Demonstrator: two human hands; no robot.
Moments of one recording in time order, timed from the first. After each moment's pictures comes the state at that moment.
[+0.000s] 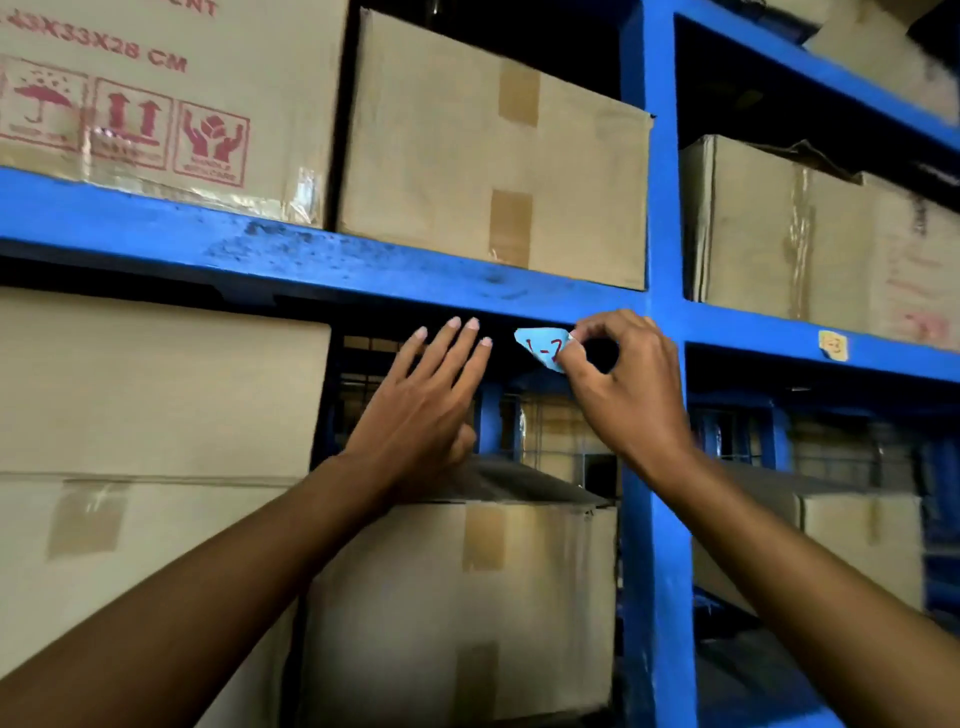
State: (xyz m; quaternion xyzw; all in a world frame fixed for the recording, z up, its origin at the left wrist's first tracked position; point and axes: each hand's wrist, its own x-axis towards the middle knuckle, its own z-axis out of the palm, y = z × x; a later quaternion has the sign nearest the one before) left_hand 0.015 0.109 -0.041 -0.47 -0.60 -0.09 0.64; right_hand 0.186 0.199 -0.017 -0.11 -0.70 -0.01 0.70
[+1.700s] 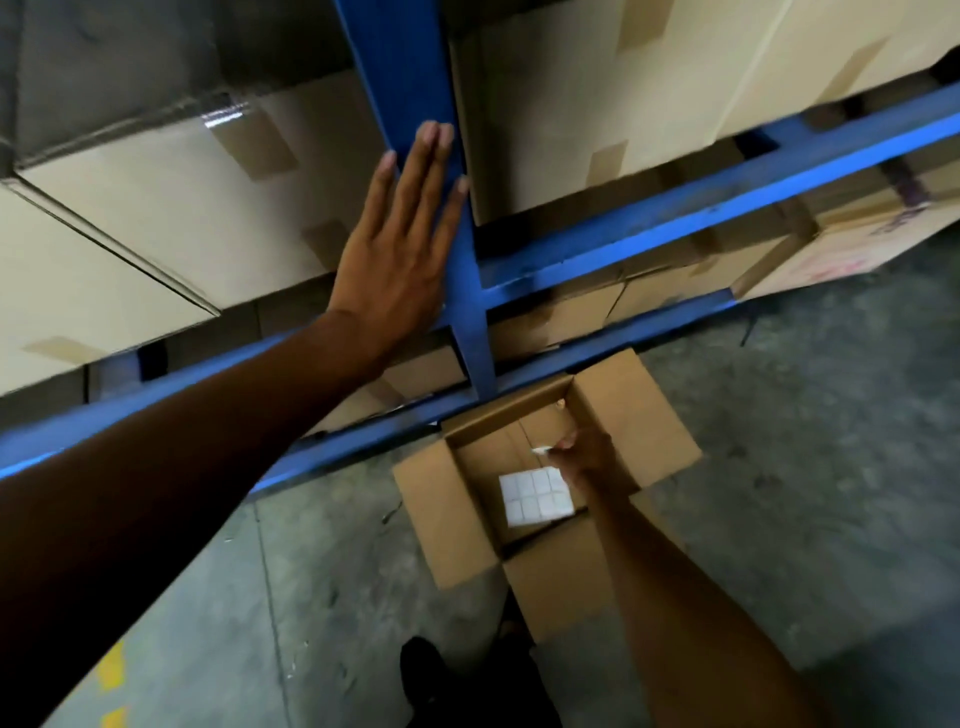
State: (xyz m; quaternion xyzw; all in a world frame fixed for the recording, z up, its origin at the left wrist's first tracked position) left_hand 0.193 0.267 -0.589 -0.59 -0.71 0.18 0.35; right_hand 0.412 0.297 -0.792 -0.61 -0.66 0.43 -0.10
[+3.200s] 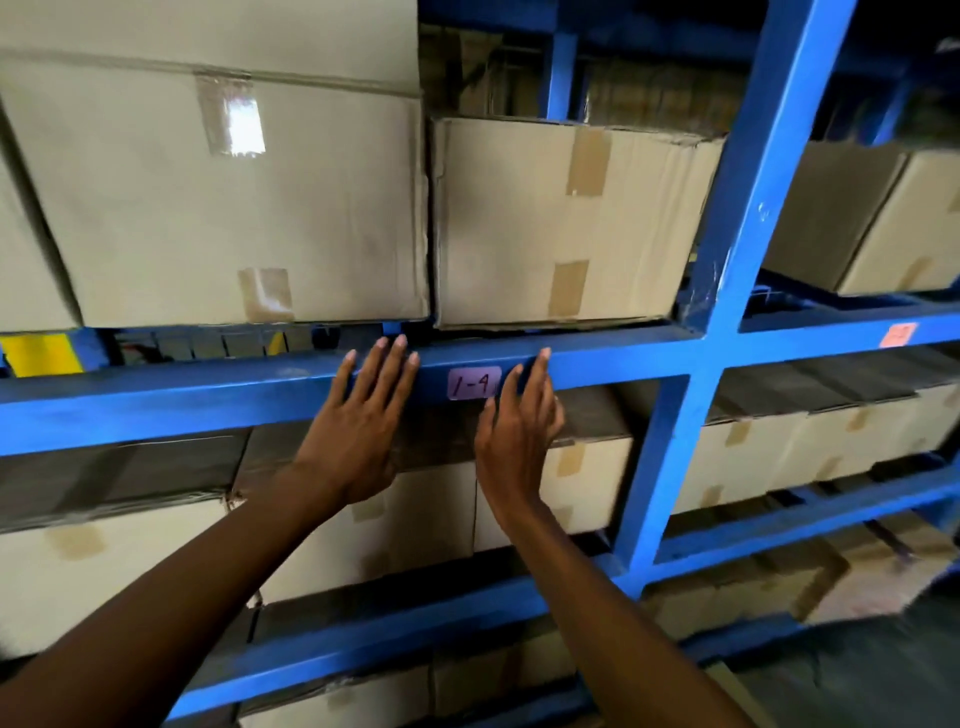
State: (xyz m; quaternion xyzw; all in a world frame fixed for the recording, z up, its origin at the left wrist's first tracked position) left_hand -0.041 -0.053 -0.366 -0.52 -0.79 0.07 0.32; right_hand 0.065 0.080 -0.410 -0.38 -0.78 0.07 0.50
